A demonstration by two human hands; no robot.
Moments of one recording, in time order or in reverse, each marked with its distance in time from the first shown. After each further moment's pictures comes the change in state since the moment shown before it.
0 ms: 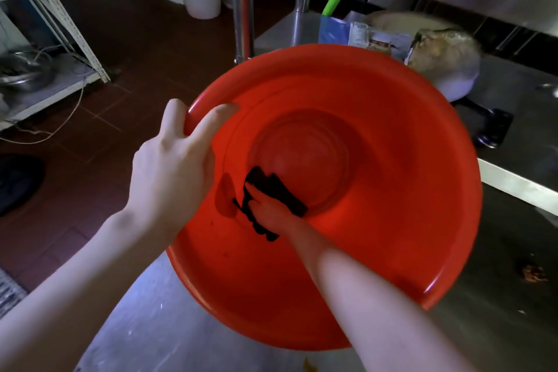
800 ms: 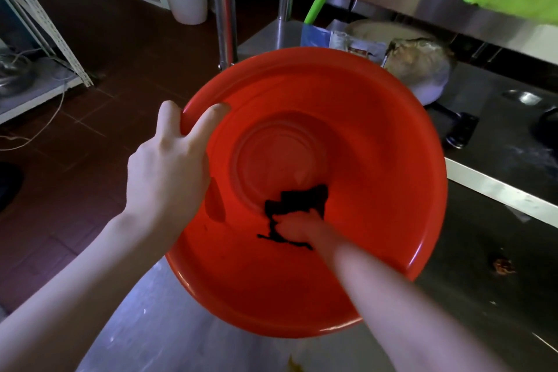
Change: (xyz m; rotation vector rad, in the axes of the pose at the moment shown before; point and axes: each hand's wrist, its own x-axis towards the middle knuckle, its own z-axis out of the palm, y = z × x) left_hand 0.000 0.024 -0.002 0.023 -0.021 -0.066; right_hand -0.055 0.057 -0.018 0.085 -0.332 0.330
